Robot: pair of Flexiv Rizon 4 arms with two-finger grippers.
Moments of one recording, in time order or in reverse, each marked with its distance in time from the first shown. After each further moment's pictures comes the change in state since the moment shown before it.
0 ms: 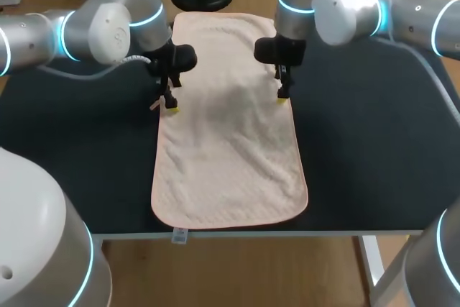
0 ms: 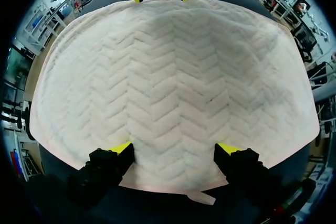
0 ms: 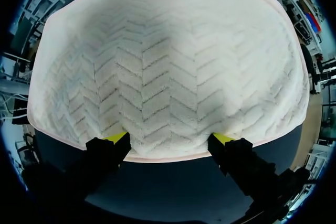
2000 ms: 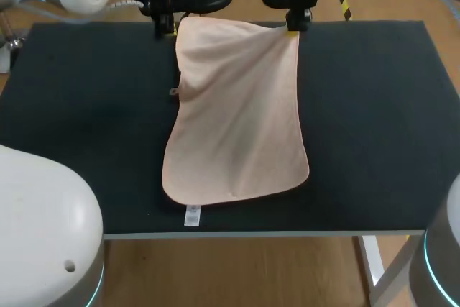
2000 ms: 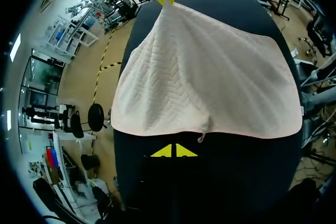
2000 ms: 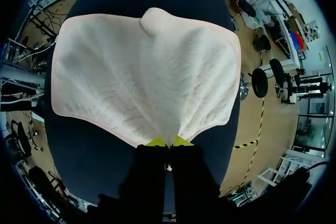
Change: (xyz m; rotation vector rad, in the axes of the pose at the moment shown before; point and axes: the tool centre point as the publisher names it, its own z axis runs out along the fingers) left arm -0.023 -0.044 -0.190 -0.042 -0.315 0.034; right arm -0.024 0.002 -0.170 0.035 -0.207 -0.093
